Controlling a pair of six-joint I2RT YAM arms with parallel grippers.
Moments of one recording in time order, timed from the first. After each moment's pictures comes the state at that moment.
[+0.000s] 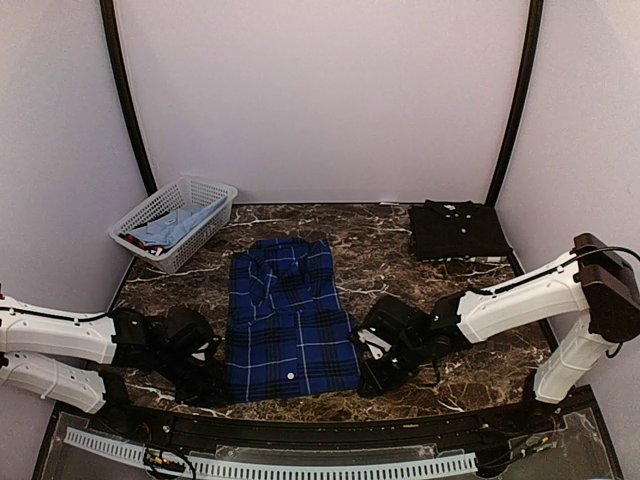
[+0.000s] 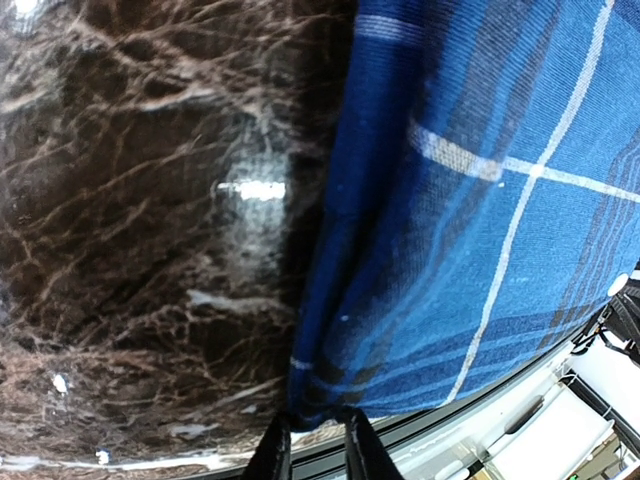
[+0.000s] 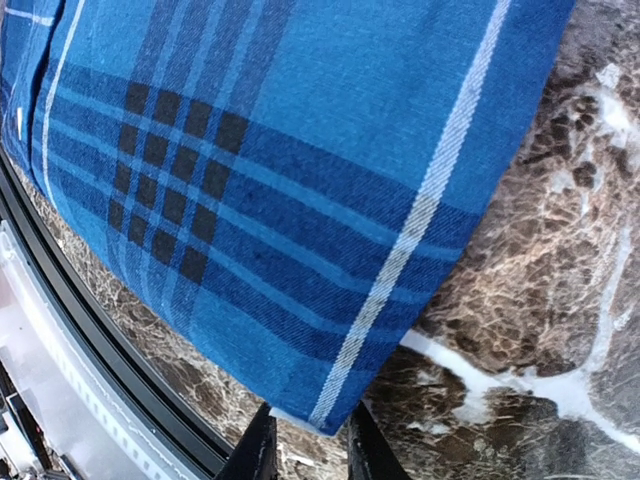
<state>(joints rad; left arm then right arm) -0.97 1.08 0.40 -0.49 0.32 -1.29 1.14 1.60 0.79 -0.35 -0.27 0.66</state>
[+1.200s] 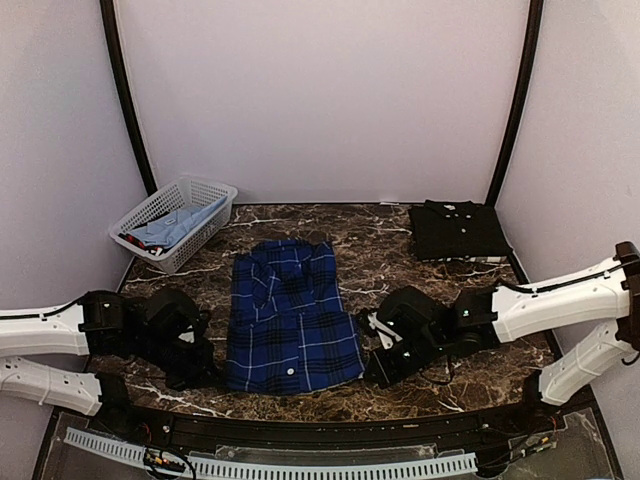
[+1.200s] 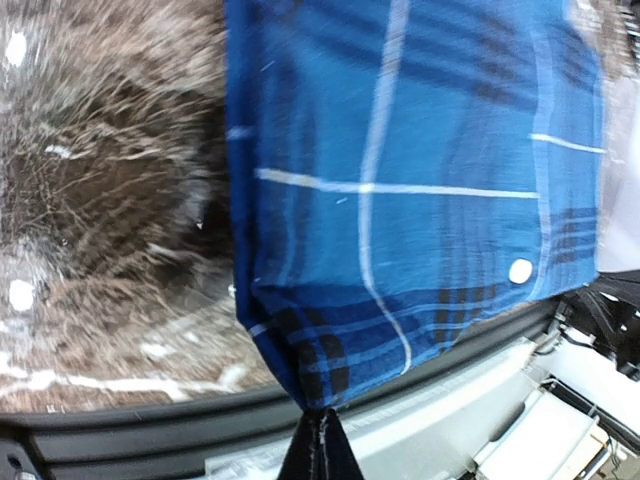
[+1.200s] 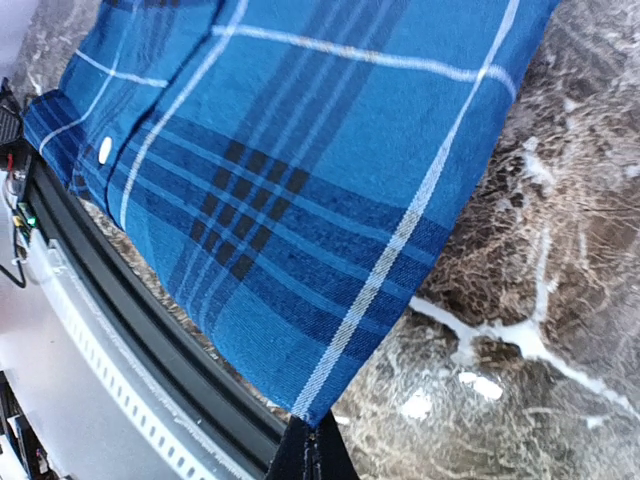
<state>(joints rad) -0.99 0.92 0.53 -0.69 0.20 -1.29 1.20 1.42 0.79 -0.39 -0.12 0.71</state>
